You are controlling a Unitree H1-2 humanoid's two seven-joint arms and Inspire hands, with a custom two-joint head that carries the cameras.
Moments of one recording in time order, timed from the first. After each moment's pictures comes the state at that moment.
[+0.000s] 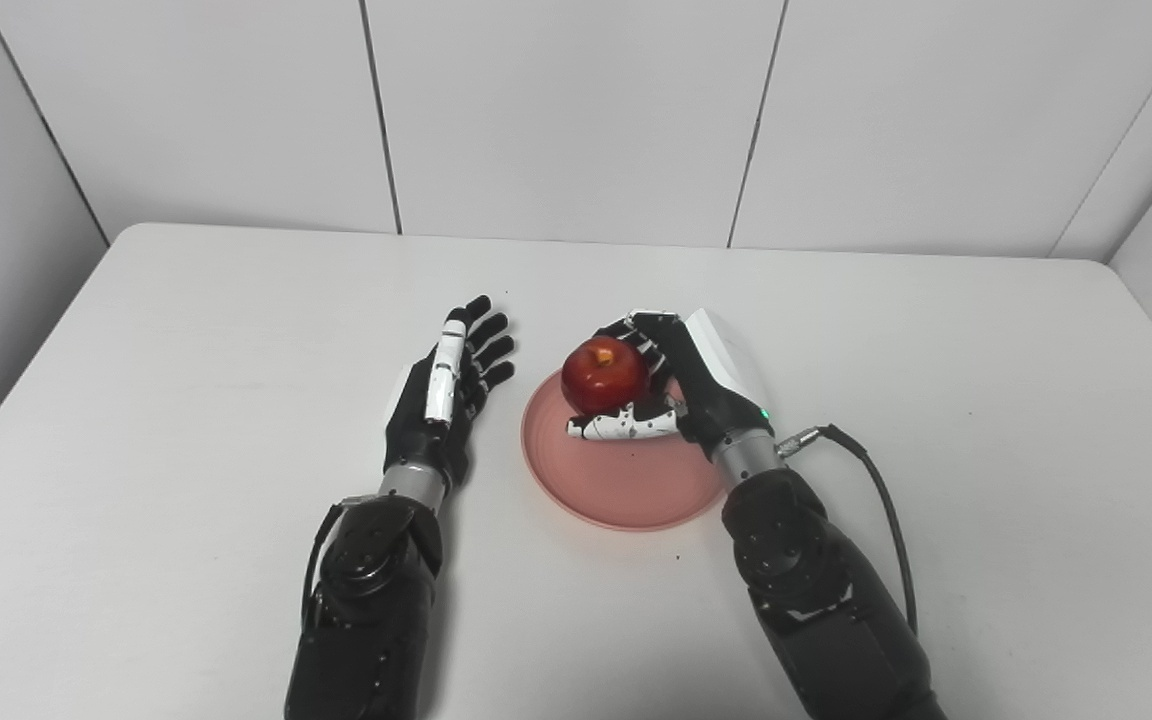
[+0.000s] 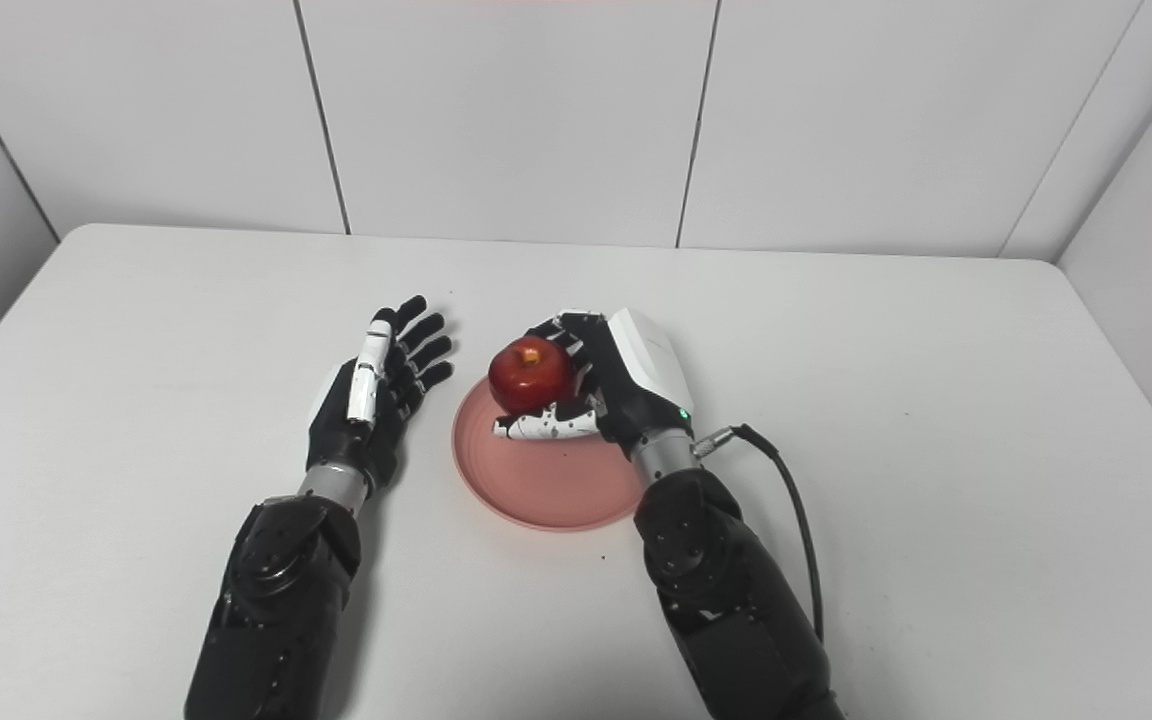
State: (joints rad) left arm -0.29 -0.12 0.03 0.10 -0.15 0.28 0.00; right arm -0.37 -0.07 0.35 0.06 -0.55 0.23 -0.01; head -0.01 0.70
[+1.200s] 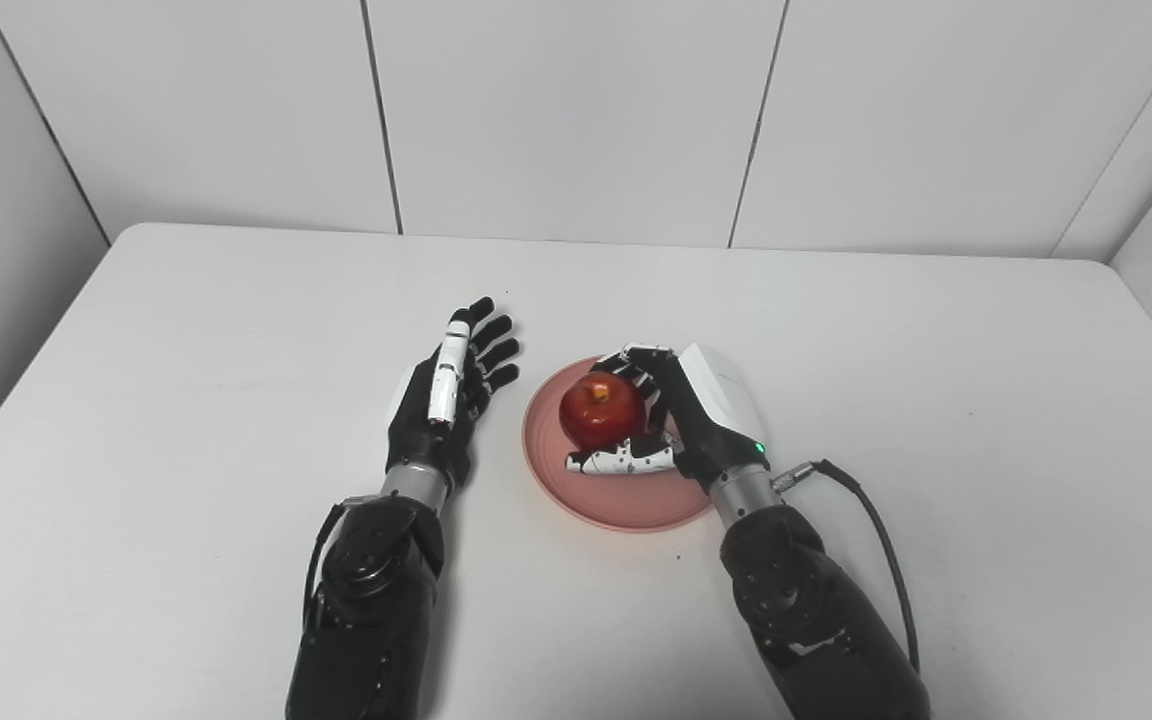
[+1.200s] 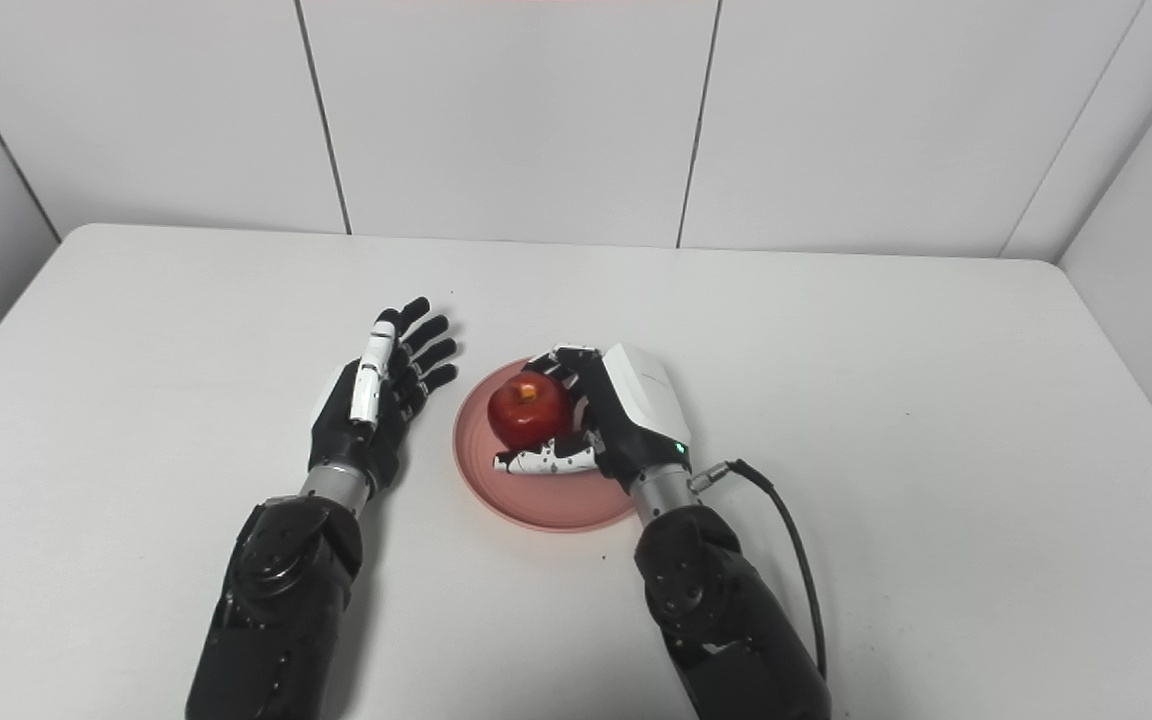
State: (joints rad) left arm -0.28 -0.12 0.02 0.09 -0.15 0.28 0.00; right arm -0.32 -0.08 0.36 0.11 -0.59 0.13 -0.06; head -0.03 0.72
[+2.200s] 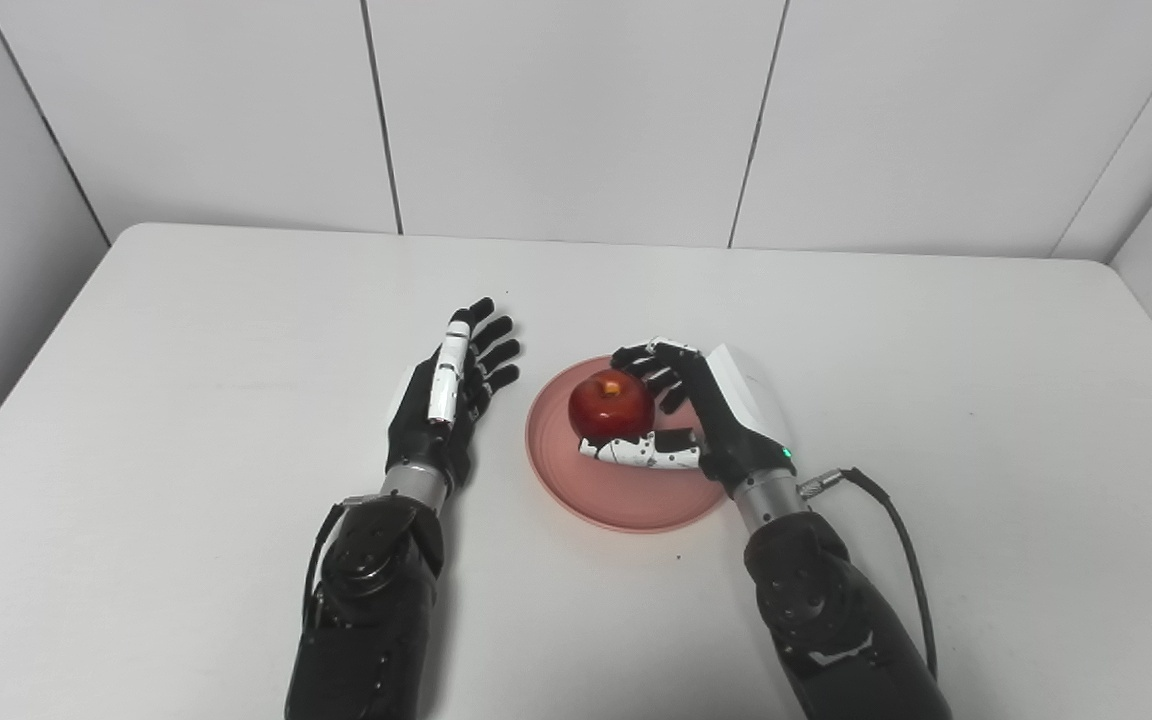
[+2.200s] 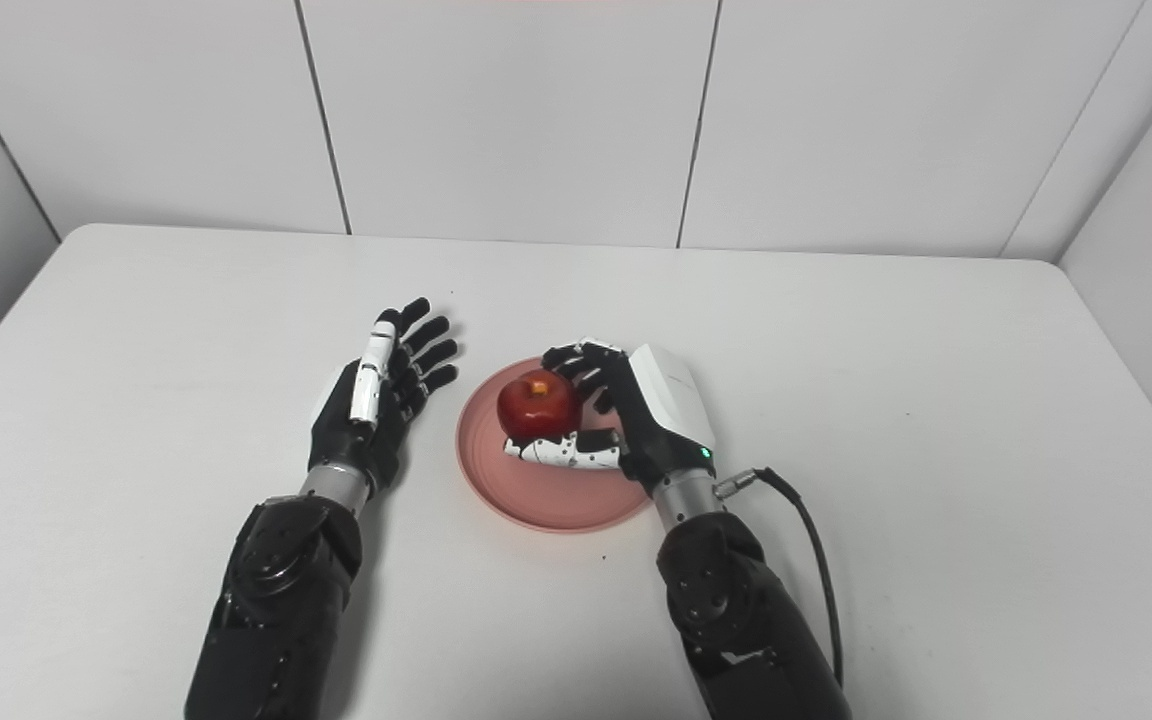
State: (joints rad) left arm -0.28 -0.12 0.02 0.09 -0.15 0.29 0.00; right arm -0.29 -0.08 0.30 0.03 -0.59 0.13 -0.03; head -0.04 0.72
